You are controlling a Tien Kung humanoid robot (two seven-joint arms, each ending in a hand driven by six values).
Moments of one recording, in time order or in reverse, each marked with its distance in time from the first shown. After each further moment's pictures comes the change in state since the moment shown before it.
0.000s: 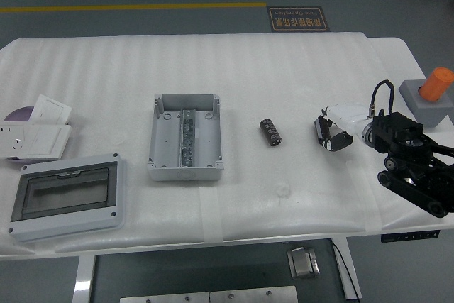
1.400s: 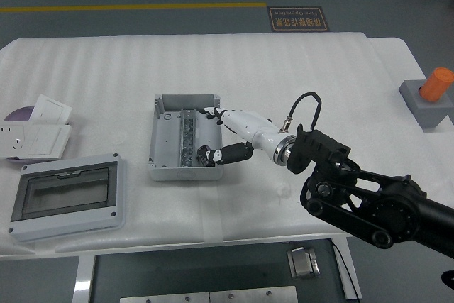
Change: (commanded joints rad) left arm 0.009 -0.002 0.030 0.005 -0.025 -0.006 0.005; right arm -0.091 0.246 0.111 0.334 0.107 -0.075 -0.039
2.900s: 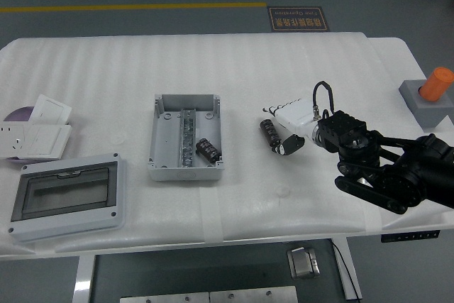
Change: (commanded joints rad) left arm -0.015 0.009 0.002 0.000 -0.001 -0.001 -0.002; right arm 0.252 -0.082 -0.369 -0.358 -0.162 0.053 -0.004
